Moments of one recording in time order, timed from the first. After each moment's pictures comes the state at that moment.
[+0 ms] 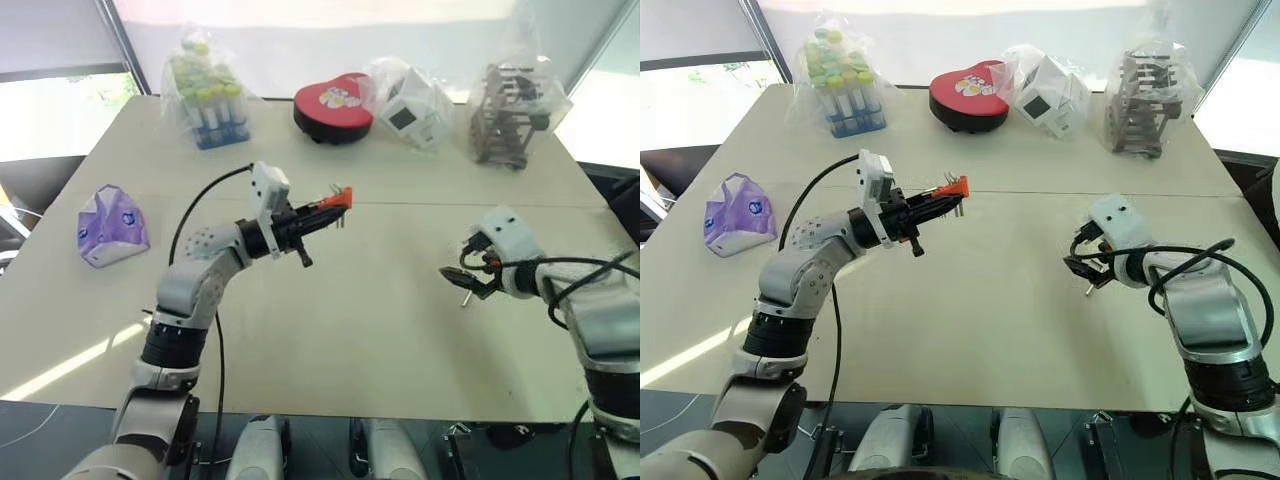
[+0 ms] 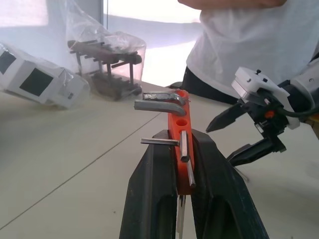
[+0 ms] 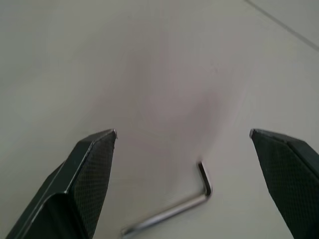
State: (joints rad) left arm -0.59 0.28 -0.05 -0.05 -0.49 0.44 -0.83; right arm -0.39 -0.73 -0.12 -0.42 0.04 1.31 0.71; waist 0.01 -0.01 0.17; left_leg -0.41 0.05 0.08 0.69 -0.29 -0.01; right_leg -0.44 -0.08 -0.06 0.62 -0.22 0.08
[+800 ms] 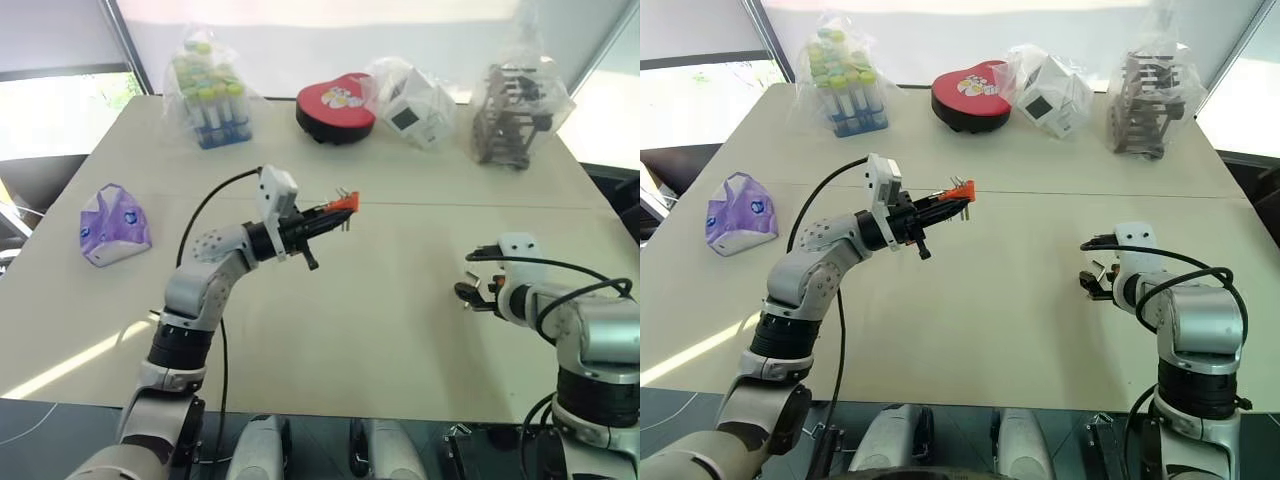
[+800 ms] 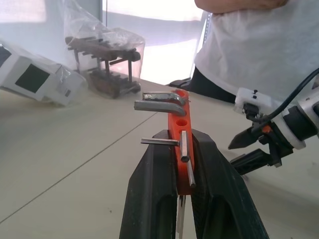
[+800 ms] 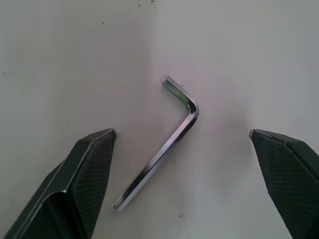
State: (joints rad) left arm -0.59 0.26 -0.06 -0.05 -0.47 0.44 -0.83; right arm -0.38 -0.50 -0.31 -0.41 0.20 1.61 0.23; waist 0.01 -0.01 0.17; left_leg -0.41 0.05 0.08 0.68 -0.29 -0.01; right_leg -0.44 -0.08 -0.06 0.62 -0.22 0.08
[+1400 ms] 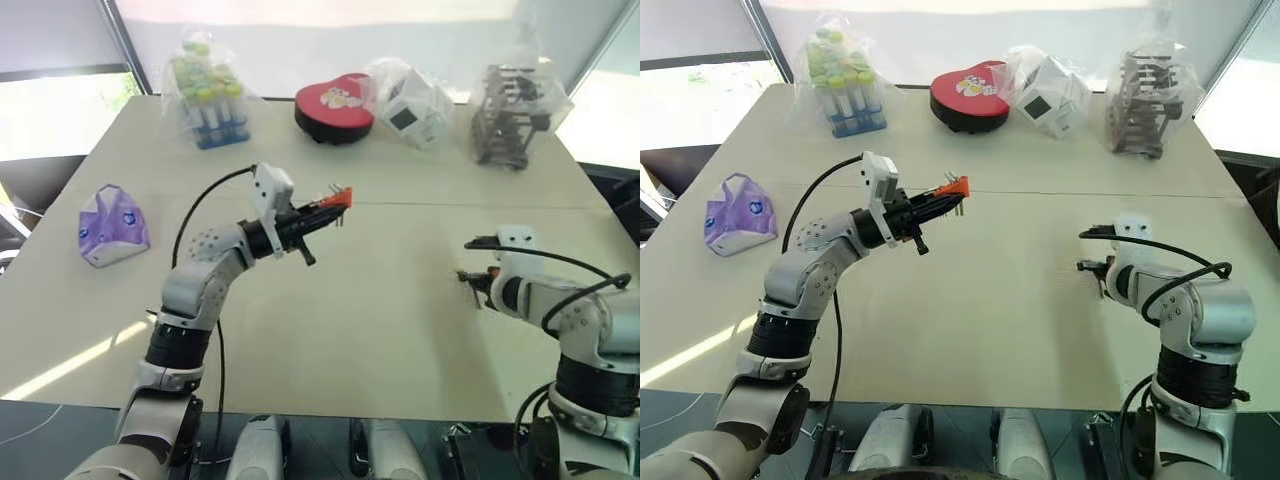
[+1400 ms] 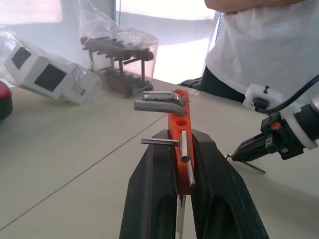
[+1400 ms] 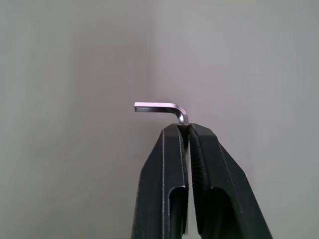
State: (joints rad) left arm -0.60 0.27 -0.06 -0.04 -0.46 0.43 -0.79; right arm -0.43 -0.46 -0.33 -0.44 0.43 1.45 0.05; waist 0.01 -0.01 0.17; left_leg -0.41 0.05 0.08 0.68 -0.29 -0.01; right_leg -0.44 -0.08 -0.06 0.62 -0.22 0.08
